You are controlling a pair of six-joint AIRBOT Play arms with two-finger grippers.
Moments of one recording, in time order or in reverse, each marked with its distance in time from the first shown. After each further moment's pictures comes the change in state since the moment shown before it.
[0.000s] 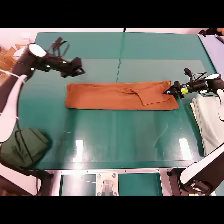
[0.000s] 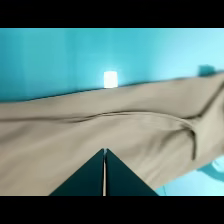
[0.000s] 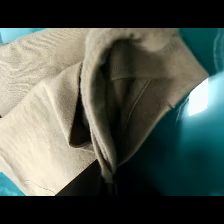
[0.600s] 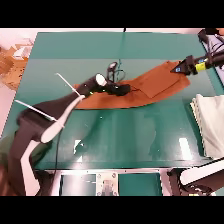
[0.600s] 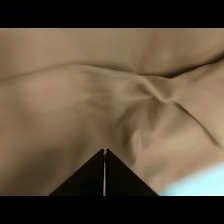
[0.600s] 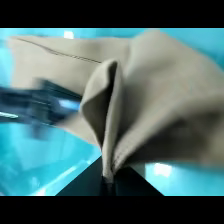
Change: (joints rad) left arm -0.459 -0.295 0.071 -0.086 0.380 0.034; right arm 0.106 0.345 0.166 0.097 0.219 0.054
